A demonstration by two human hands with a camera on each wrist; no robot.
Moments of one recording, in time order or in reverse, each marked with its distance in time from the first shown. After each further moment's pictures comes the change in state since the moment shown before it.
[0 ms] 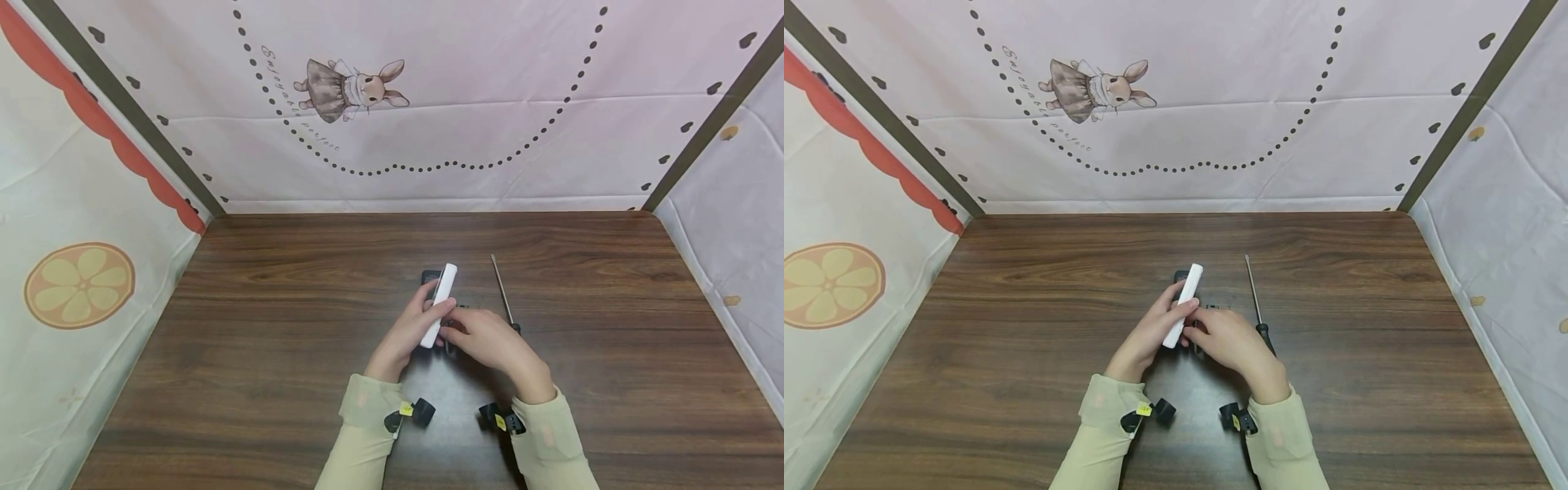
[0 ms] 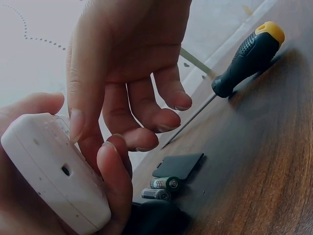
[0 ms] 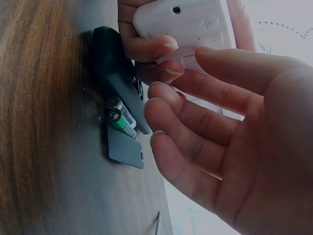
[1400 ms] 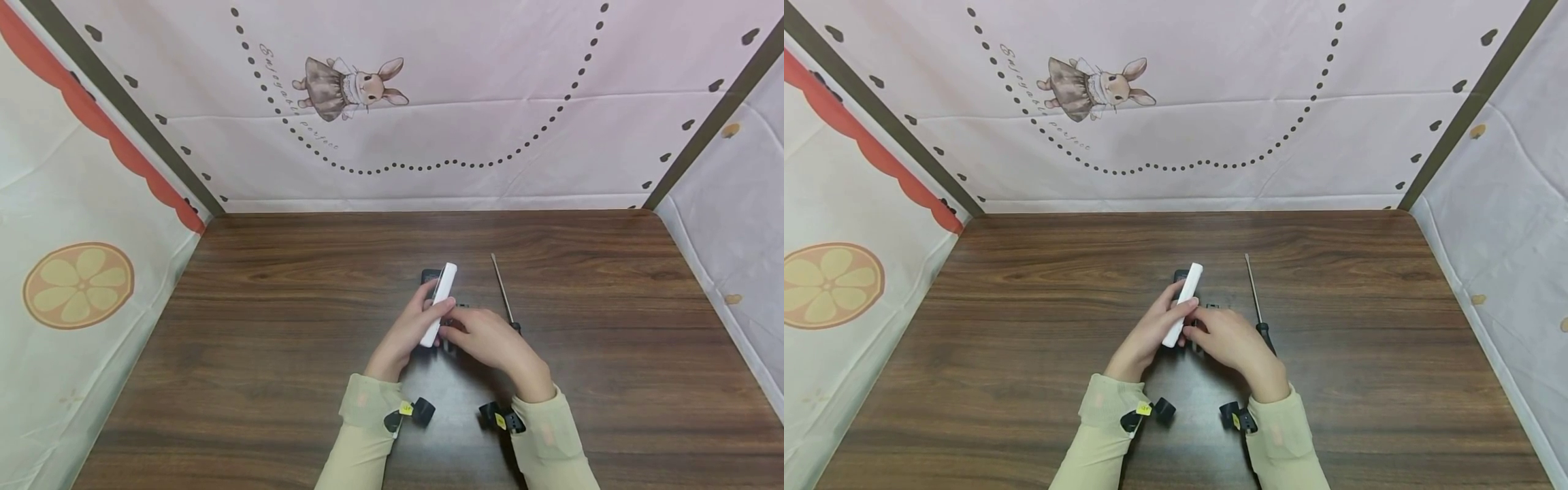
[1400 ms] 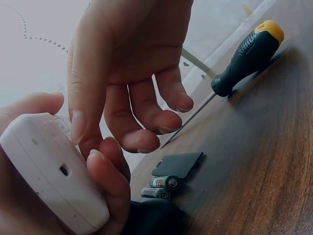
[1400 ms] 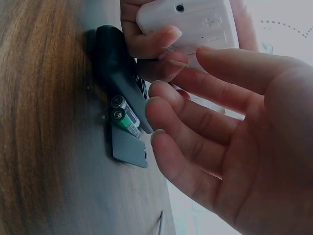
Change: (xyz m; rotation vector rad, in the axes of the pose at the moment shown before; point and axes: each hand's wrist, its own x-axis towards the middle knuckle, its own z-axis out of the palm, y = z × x) left_hand -0.015 0.019 0.005 0.043 0.012 -0.012; right_hand 0.001 0.001 0.001 0.015 -0.005 0.005
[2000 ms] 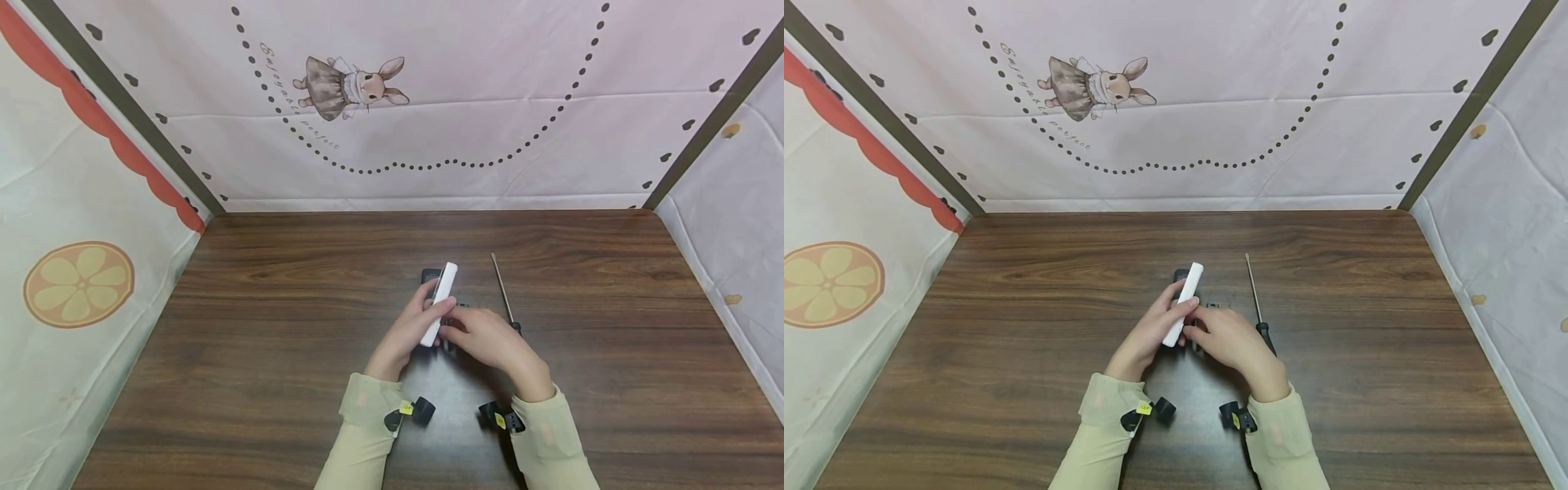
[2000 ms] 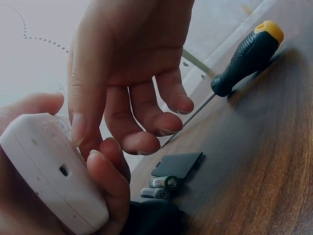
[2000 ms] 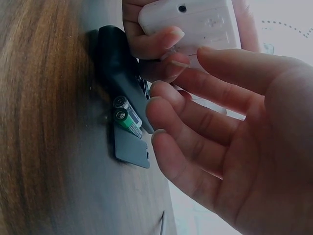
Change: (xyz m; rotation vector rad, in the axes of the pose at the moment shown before) left_hand -0.001 0.000 0.001 0.001 0.002 0.010; right_hand 0.000 -0.001 0.000 -0.004 -0.003 0.004
